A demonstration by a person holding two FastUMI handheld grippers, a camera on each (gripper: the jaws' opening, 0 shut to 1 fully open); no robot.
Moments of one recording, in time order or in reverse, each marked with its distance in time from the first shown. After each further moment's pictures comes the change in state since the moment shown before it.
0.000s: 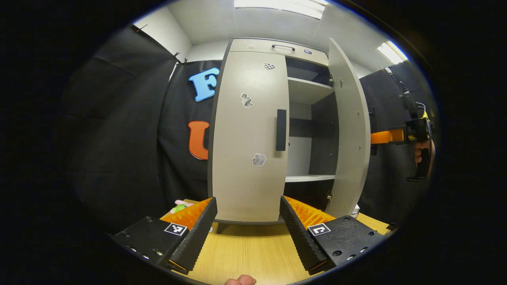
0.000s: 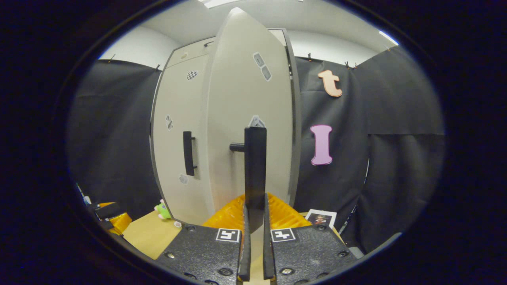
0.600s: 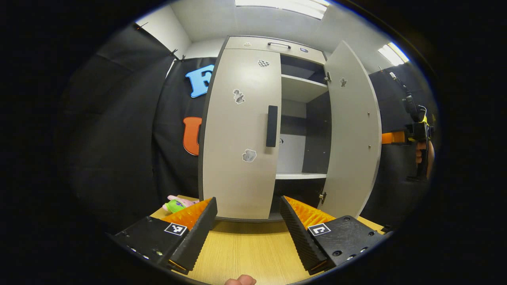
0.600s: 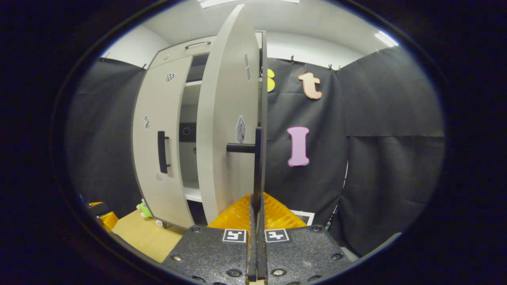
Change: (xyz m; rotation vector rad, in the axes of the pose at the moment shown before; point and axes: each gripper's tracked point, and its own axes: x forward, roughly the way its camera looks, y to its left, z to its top) left arm 0.000 -0.029 -0.008 -0.016 0.015 -0.031; right arm -0.012 -0.065 0.001 -0.001 -0.021 -0.143
